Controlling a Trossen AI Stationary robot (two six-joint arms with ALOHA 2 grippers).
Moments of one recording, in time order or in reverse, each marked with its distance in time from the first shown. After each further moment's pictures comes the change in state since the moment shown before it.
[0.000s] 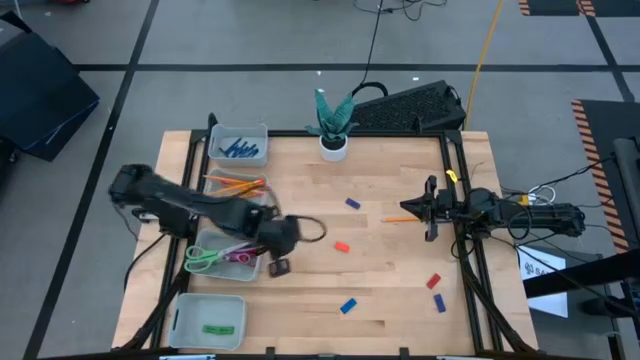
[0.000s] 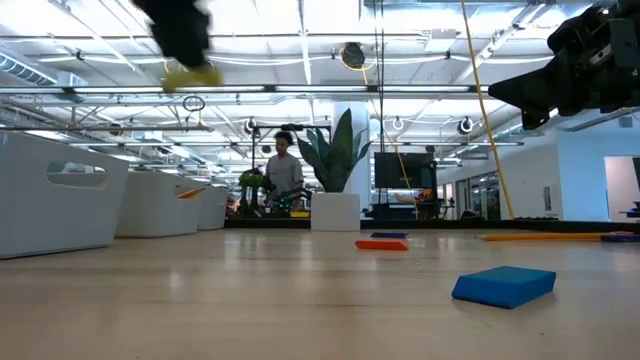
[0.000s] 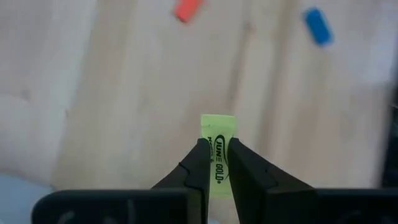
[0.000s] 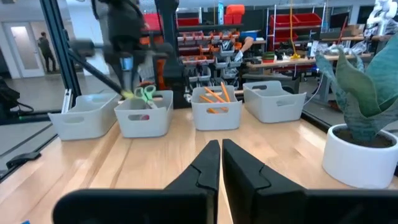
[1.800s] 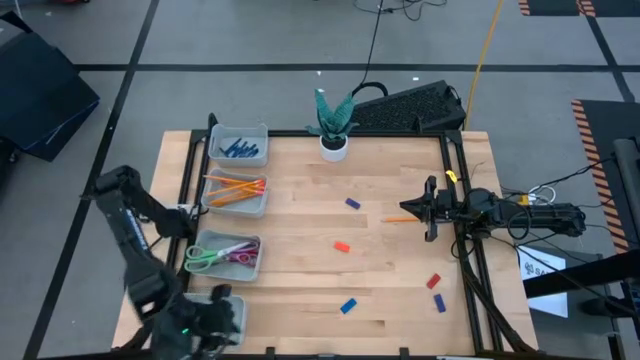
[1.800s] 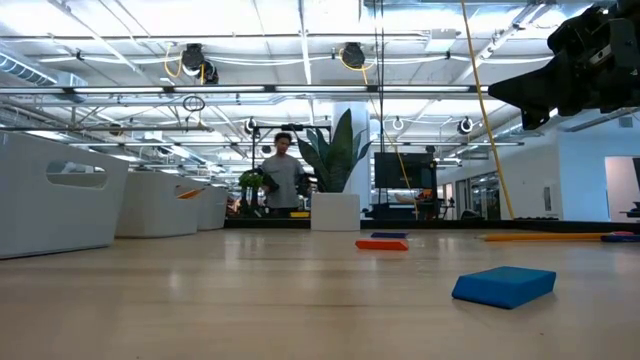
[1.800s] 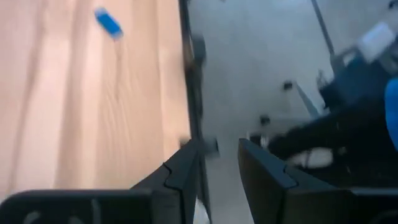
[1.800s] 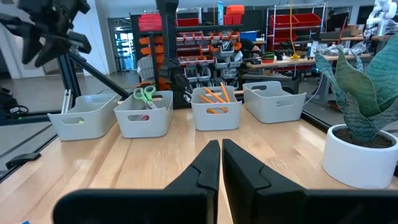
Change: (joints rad) left arm -0.706 -0.070 0.002 0.236 -0.272 -0.359; right arm 0.000 0.005 0.000 0.002 0.000 0.000
